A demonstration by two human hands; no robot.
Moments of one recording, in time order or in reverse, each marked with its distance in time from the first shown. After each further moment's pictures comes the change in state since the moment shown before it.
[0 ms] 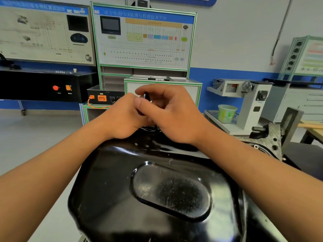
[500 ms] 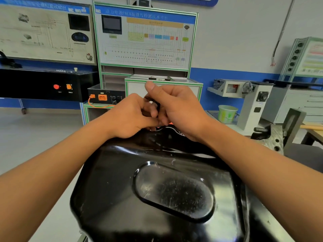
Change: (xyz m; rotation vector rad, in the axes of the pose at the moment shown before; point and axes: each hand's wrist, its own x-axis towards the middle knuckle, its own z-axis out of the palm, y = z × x) left_hand -0.001 0.000 0.003 -0.043 0.006 -0.066; right_hand 0.009 0.001 -0.003 0.293 -0.004 0.275
